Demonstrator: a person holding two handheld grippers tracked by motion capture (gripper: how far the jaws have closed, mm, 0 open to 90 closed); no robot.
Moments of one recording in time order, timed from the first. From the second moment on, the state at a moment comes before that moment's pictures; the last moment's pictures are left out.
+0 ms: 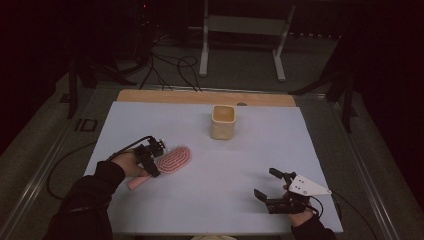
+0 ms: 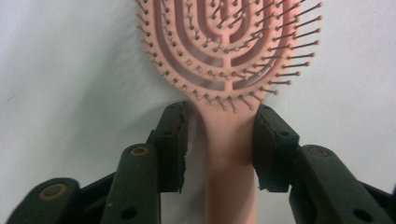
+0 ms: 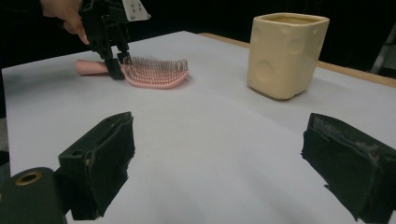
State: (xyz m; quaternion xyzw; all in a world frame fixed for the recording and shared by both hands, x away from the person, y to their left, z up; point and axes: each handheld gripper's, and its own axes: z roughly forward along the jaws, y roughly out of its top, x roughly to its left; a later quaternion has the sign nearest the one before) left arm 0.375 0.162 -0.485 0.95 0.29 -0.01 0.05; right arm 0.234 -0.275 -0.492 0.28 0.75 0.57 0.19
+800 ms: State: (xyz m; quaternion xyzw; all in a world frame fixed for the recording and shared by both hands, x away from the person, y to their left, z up) left arm 0.372 0.162 -0.485 0.95 0.31 0.00 0.05; right arm 0.235 -0.276 -0.492 0.29 0.75 0.57 0.20
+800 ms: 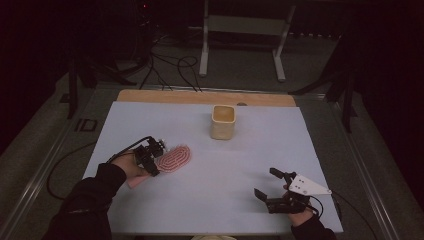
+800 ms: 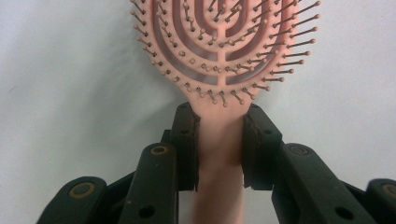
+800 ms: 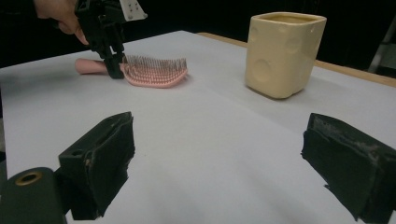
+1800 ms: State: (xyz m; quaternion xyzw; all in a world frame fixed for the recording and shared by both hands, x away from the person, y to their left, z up) left arm 0.357 0.147 -0.453 0.94 0.30 0.02 0.16; right arm 0.236 -0.277 -0.492 0.29 0.74 0.57 0.19
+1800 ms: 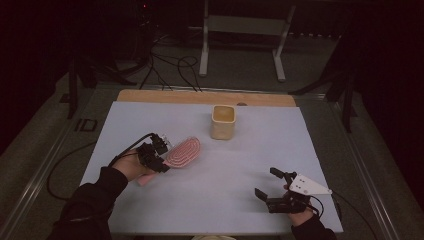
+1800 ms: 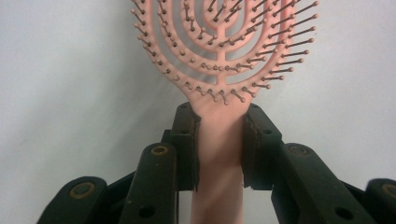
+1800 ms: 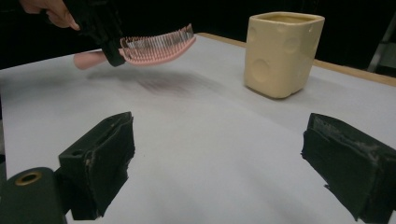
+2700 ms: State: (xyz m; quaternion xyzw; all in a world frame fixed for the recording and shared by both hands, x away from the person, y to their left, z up) left arm 0.347 0.127 -0.433 0.92 0.29 0.04 0.25; right arm 0.235 -0.277 -0.492 0.29 0.74 0.57 0.20
